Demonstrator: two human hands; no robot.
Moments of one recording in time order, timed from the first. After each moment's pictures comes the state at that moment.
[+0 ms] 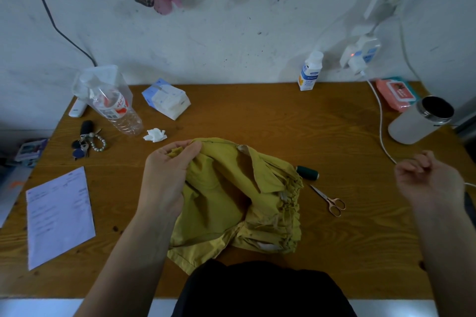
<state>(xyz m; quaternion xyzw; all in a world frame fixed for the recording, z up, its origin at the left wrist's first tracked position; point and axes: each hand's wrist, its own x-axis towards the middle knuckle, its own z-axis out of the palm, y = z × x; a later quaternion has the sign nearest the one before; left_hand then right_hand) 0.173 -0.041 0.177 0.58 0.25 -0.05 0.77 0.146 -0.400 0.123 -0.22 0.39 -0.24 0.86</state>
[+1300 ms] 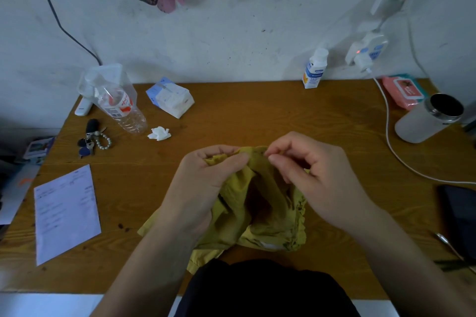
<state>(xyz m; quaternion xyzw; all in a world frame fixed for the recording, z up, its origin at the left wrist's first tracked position) 0.147 -0.072 0.212 0.60 0.13 -0.21 0.76 0.138 -0.243 0.202 -0.86 -0.17 -0.06 0.47</state>
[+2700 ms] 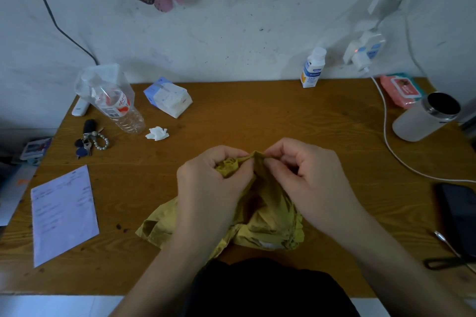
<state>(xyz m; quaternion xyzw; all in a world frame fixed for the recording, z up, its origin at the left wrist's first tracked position) 0.133 -0.085 0.207 0.84 0.02 0.04 0.54 0.133 -0.232 0.202 -0.89 -0.09 -0.03 0.45</state>
